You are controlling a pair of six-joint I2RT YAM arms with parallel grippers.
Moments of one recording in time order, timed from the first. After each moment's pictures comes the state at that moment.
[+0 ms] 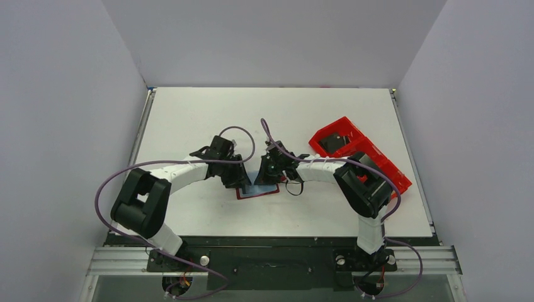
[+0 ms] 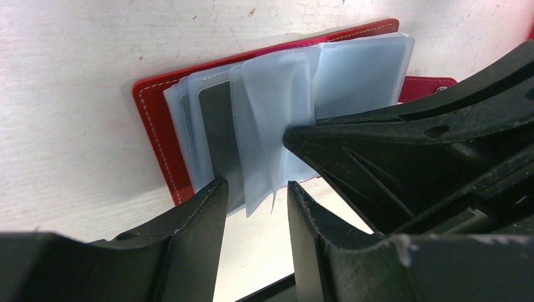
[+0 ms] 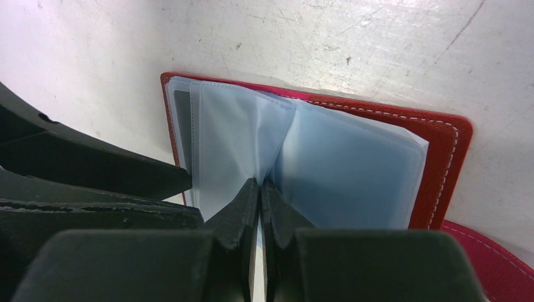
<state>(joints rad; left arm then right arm) -0.46 1.58 0.86 -0.35 0.28 -0.74 0.77 1.91 1.07 -0.04 -0.23 0.80</state>
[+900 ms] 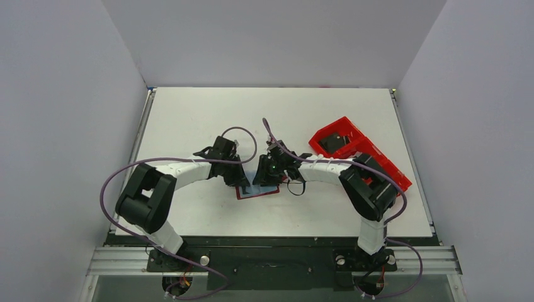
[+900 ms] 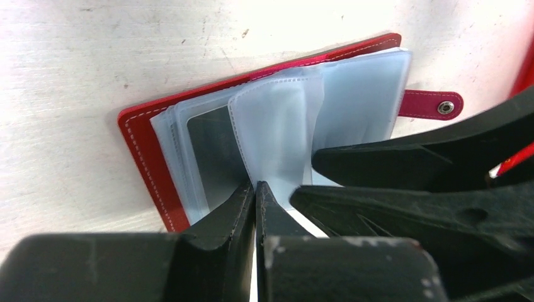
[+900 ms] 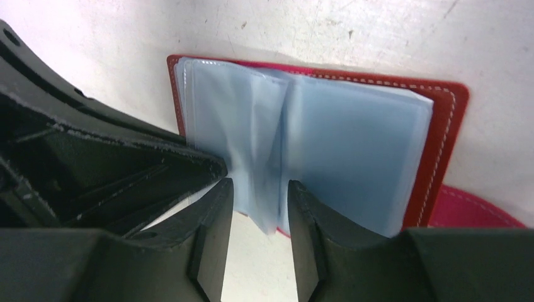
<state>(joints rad) -0.48 1.65 0.86 -0.27 0.30 -0.75 0.77 1.87 1.07 -0.08 -0.23 0.81</state>
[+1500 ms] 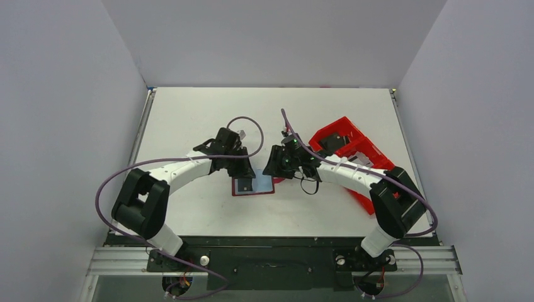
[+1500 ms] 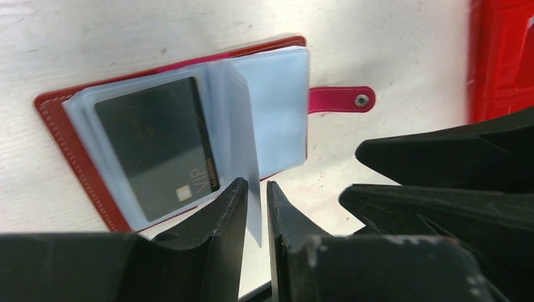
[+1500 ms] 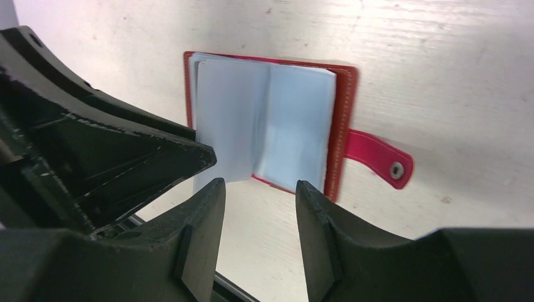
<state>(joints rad) -0.51 1.58 0.96 -0.37 0.28 -0.68 0.73 1.63 1.02 -0.20 -0.14 0.79</state>
